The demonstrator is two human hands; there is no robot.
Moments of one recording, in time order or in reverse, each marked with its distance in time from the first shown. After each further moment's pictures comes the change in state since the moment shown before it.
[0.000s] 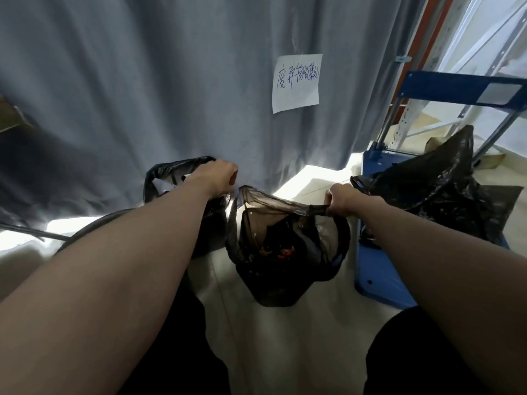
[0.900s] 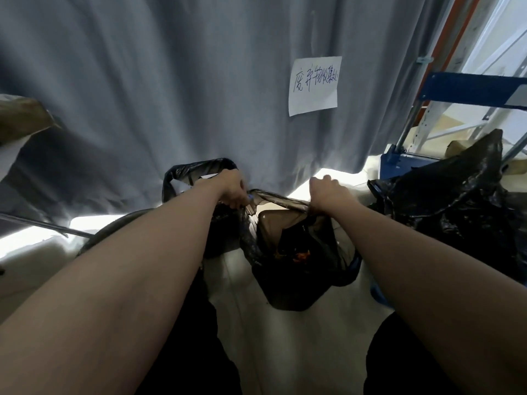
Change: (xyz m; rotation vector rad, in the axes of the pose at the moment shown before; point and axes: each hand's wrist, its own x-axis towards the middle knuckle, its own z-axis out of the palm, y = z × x) left_hand 0.002 -0.020 0.009 -0.407 -0.282 -0.154; right_hand 0.011 -0.081 0.011 -0.182 0.121 0.026
